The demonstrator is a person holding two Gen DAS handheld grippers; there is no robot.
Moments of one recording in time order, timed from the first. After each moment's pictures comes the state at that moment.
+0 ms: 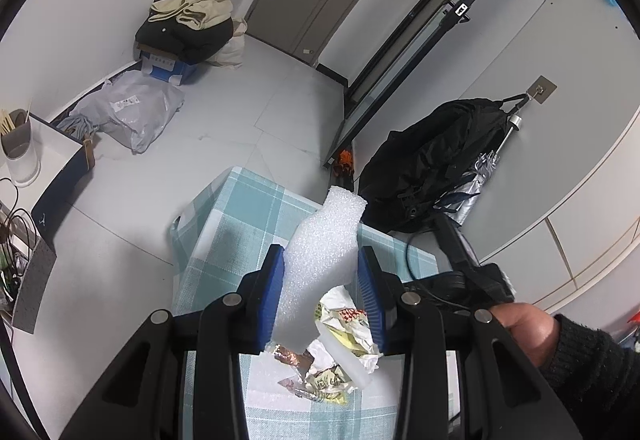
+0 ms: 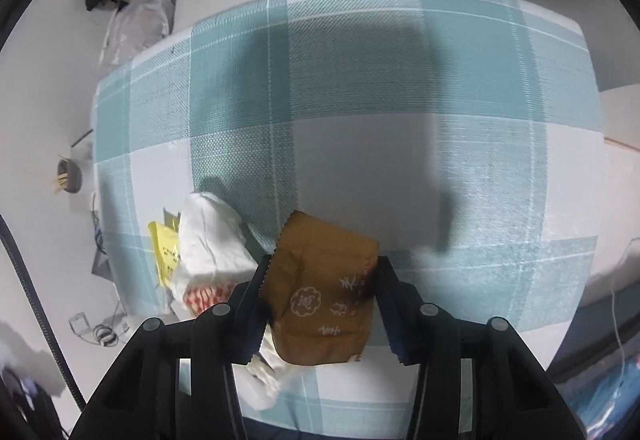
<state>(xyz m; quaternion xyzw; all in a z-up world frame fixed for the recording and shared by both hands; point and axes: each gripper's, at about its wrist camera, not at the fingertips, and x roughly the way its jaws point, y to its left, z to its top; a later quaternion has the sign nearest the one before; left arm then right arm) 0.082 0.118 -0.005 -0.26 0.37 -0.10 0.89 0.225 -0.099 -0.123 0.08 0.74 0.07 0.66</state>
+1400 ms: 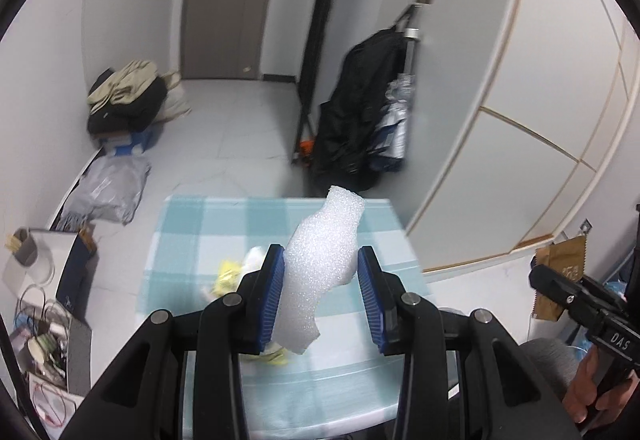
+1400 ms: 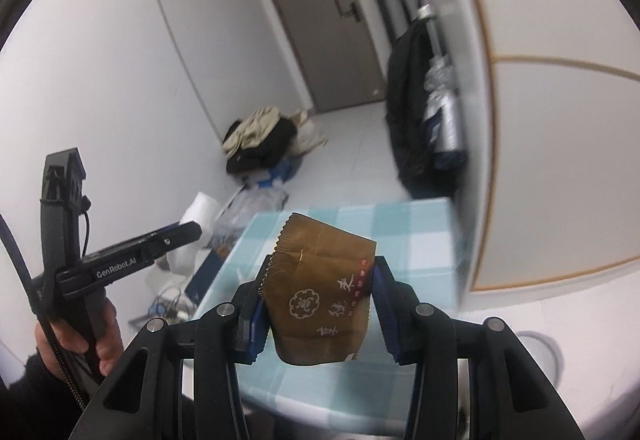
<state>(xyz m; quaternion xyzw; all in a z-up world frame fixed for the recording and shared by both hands) 0.018 -0.018 0.058 -0.06 0.35 -0.16 0.92 -0.019 -0.250 0.052 0.11 0.31 0.18 0.93</state>
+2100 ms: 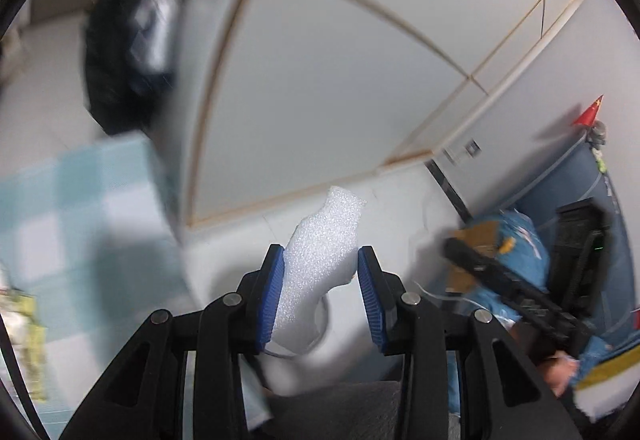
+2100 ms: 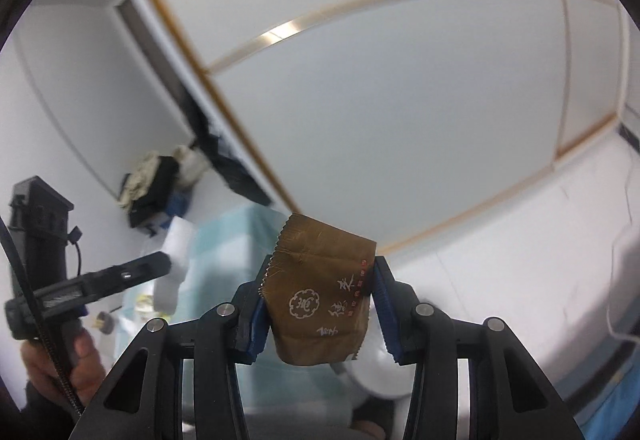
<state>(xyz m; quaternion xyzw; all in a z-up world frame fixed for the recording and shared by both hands) 0.067 -0.242 -0.001 -0.07 0.49 -0.40 0.77 -0.016 -0.485 -0.010 0.22 0.37 -0.01 0.90</state>
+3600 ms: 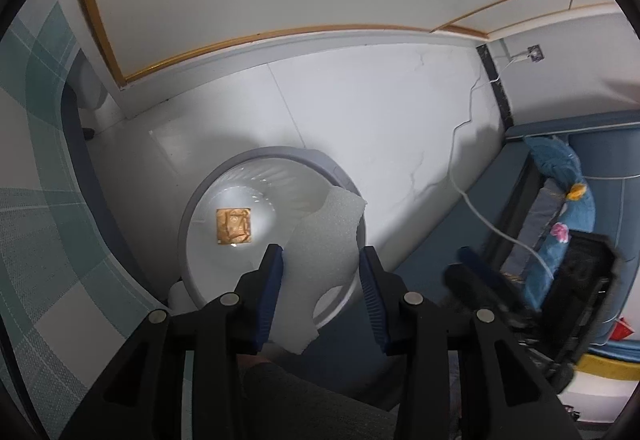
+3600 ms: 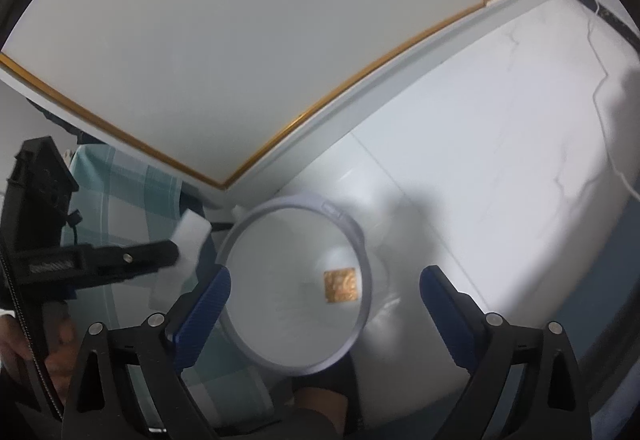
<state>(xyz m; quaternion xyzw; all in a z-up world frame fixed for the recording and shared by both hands) 0.088 -0.358 -0.177 0.01 0.70 -0.36 0.62 -0.002 -0.563 -0.233 0.31 0.50 -0.10 0.80</state>
